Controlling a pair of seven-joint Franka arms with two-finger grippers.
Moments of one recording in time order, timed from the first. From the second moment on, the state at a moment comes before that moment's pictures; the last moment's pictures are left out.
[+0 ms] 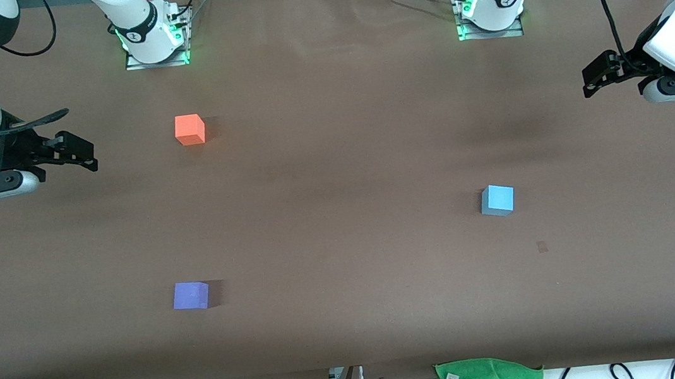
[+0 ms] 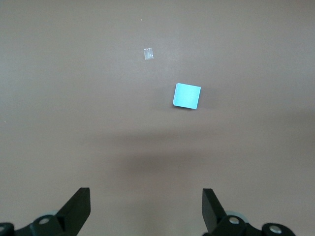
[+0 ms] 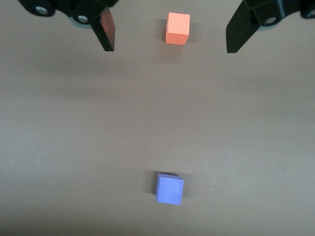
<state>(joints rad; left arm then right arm) 0.00 0.00 -0.06 -1.65 0.00 1.59 -0.03 0.14 0.10 -0.02 -1.57 0.04 1.66 0.03</state>
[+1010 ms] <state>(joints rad) -0.01 0.16 -0.06 -1.65 0.00 1.64 -0.01 0.14 0.10 -0.02 -1.57 0.04 1.66 0.03</state>
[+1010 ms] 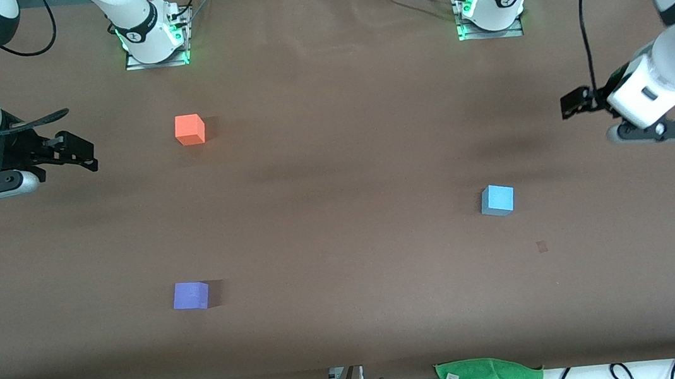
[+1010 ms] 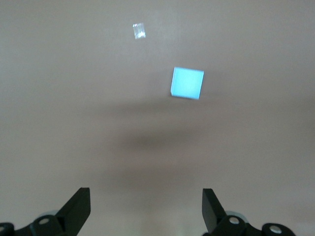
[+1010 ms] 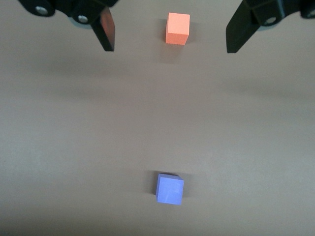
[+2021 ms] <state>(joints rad) -0.11 0.54 -0.07 -1.67 0.04 2.08 0.00 0.15 0.10 -0.02 -1.56 0.04 1.66 0.03</state>
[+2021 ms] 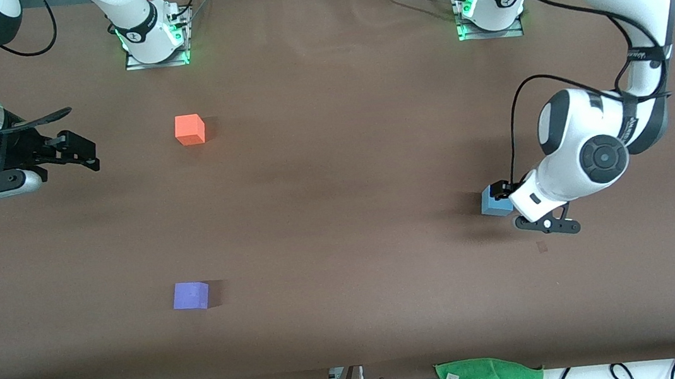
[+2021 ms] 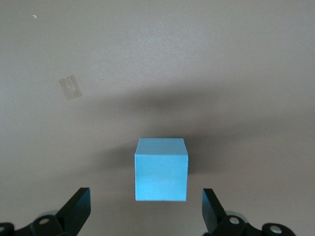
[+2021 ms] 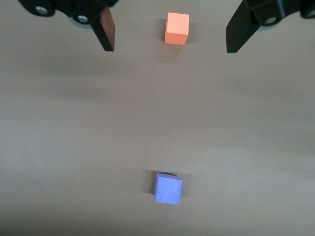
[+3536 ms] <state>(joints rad) -0.13 0.58 -0.08 -1.77 0.05 2.25 -0.01 0.15 0.10 -0.02 -1.56 0.04 1.66 0.03</state>
